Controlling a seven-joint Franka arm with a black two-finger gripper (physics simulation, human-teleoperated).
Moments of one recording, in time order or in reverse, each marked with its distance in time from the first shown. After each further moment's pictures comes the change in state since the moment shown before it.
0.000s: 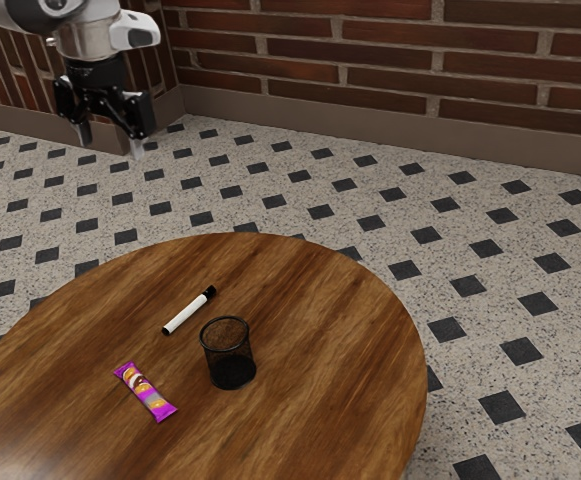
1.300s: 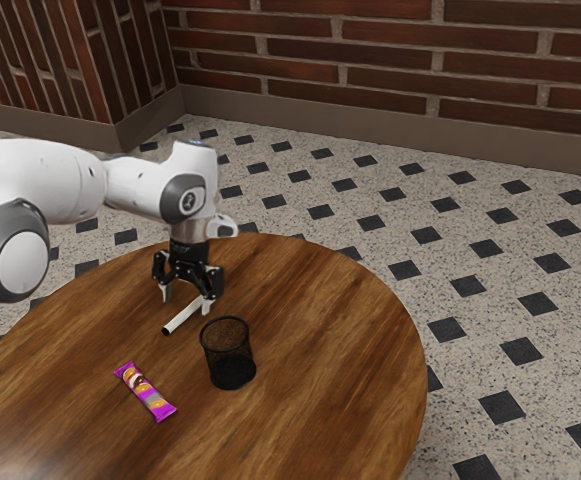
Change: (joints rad) arm 0.067 0.738 0.009 0.068 -0.022 0.353 0.033
